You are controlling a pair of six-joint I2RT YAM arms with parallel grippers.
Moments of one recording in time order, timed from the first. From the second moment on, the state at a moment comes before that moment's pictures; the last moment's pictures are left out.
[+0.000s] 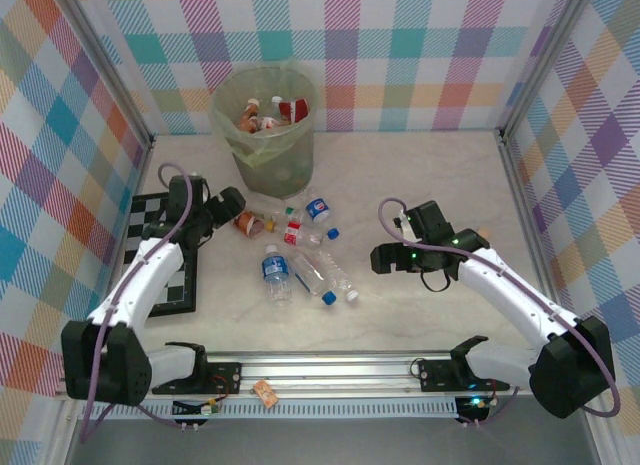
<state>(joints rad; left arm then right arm) -0.08 1.25 0.88 -0.37 0.06 -0.70 0.50 1.16 0.85 -0.76 -0.15 0.34</state>
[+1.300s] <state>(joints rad) -0.14 1.47 0.70 0.07 0.06 -1.00 0.50 1.21 0.85 -0.74 -0.16 0.34</state>
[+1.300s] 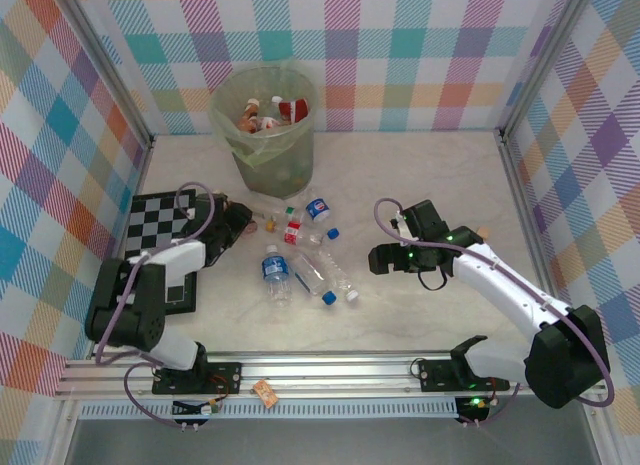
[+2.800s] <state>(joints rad) -0.16 2.02 2.22 -0.66 0.17 -0.37 0.50 1.08 0.84 -0.76 -0.15 0.39</state>
